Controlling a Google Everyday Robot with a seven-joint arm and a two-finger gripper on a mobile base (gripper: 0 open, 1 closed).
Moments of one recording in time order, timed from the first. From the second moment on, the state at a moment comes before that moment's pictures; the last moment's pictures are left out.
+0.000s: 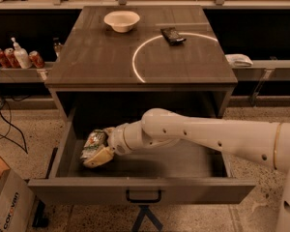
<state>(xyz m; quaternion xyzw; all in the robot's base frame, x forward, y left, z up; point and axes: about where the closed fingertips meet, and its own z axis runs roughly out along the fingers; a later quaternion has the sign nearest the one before) 0.534 0.154 0.624 -0.51 0.71 0.34 0.34</state>
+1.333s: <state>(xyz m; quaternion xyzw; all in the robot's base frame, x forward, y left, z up) 0.505 -0.012 0.820 -0.60 0.59 0.35 0.40</state>
